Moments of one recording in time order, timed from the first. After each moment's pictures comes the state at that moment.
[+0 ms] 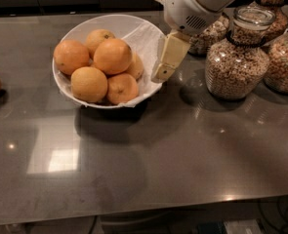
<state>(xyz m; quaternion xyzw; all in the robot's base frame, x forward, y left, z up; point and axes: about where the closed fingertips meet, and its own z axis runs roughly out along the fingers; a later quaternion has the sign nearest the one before) 0.546 -0.033 1.005 -0.68 0.64 0.00 0.35</state>
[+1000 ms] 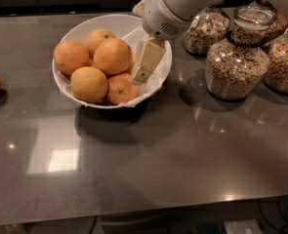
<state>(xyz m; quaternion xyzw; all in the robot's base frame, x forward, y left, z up) 0.568 0.008 0.976 -0.69 0.64 0.06 0.34</state>
